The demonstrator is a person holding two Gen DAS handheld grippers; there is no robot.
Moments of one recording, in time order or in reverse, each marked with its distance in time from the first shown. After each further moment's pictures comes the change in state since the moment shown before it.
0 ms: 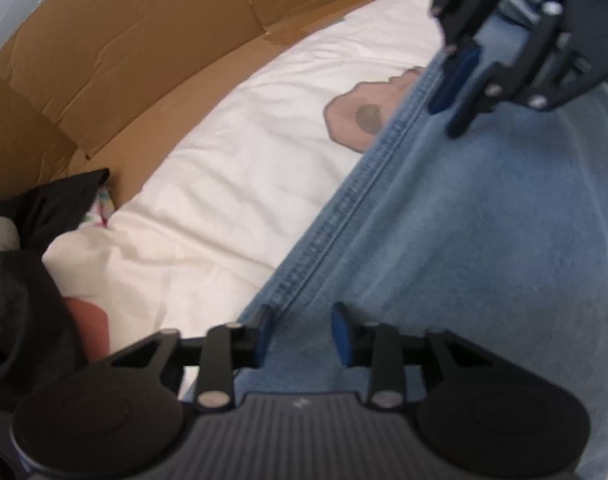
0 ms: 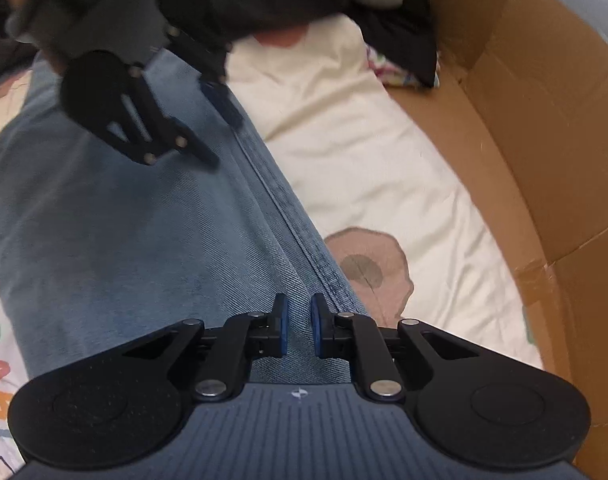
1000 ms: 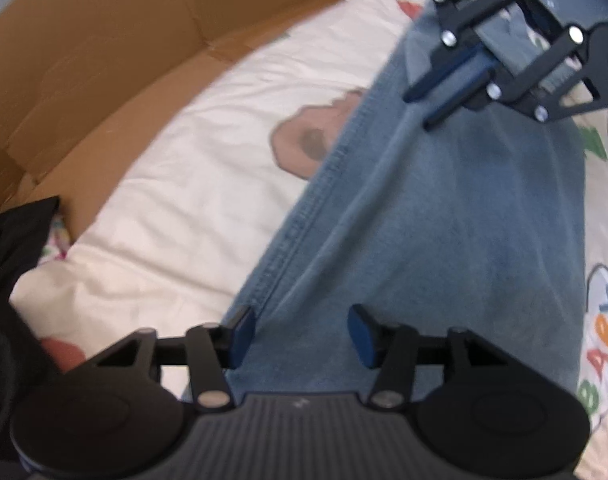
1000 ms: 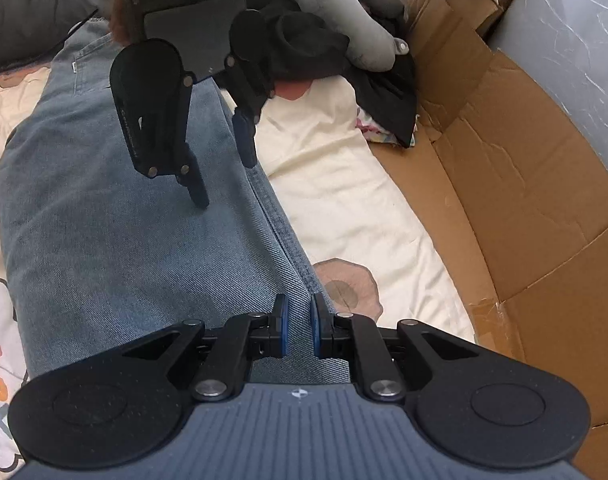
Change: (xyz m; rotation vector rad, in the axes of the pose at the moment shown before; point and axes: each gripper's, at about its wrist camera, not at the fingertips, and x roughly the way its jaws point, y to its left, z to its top) left arm -0.015 -0.002 0.023 0.125 0.040 -0.202; right arm -0.037 0.026 -0.012 -0.090 -0.134 -0.130
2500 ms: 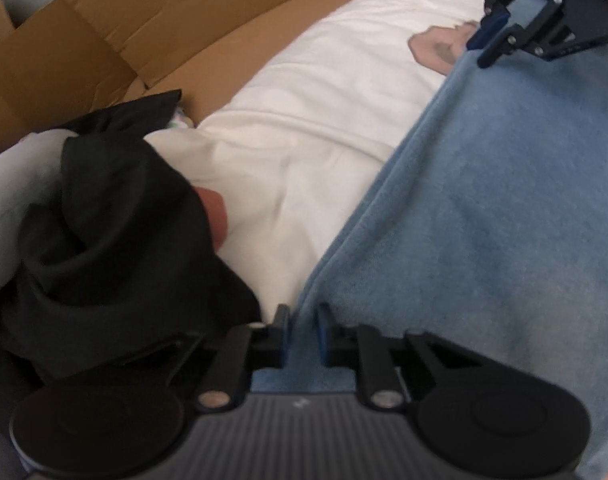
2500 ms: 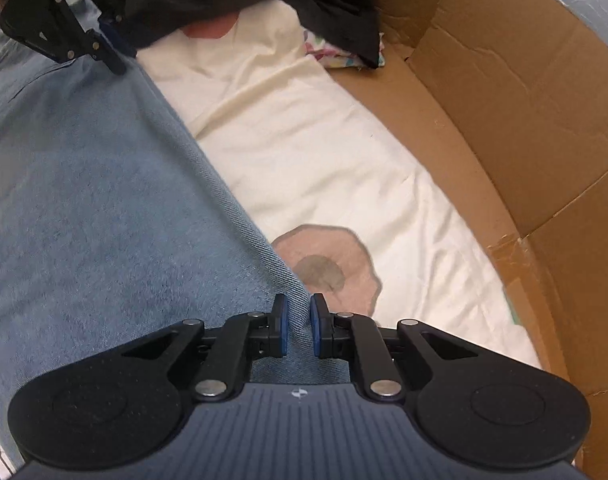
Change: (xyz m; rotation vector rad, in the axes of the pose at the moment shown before) left arm -0.019 0.062 -0.098 -0.128 0.058 0.228; right arm 0.078 -0.029 0.000 0.214 0.167 -0.027
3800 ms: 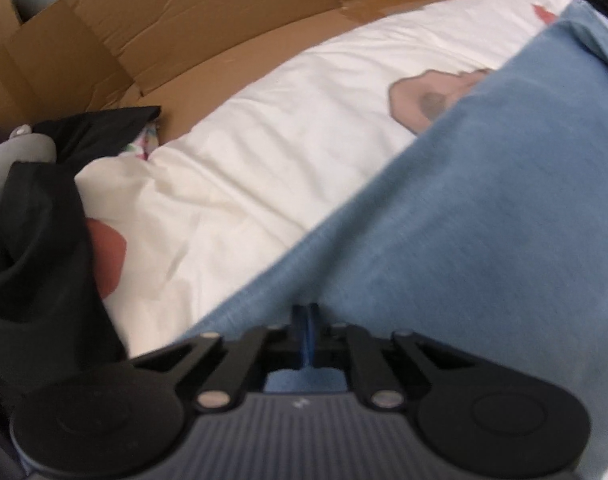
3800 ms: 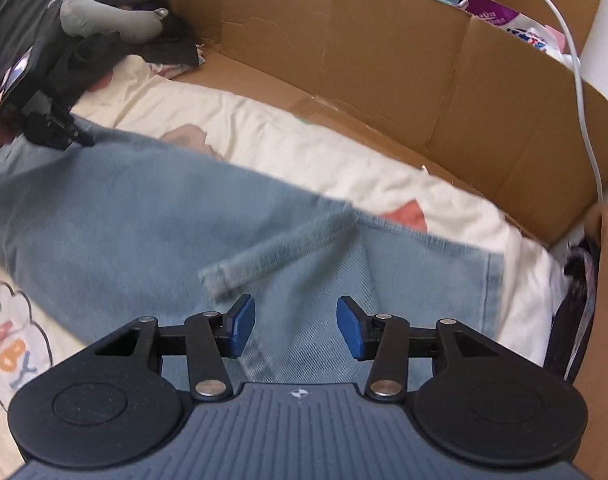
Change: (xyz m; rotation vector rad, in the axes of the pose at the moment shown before) left arm 0.019 -0.080 0.051 -0.198 -0.013 0.099; right arm -0.169 -0.040 -0.230 0.478 -0.097 -0.140
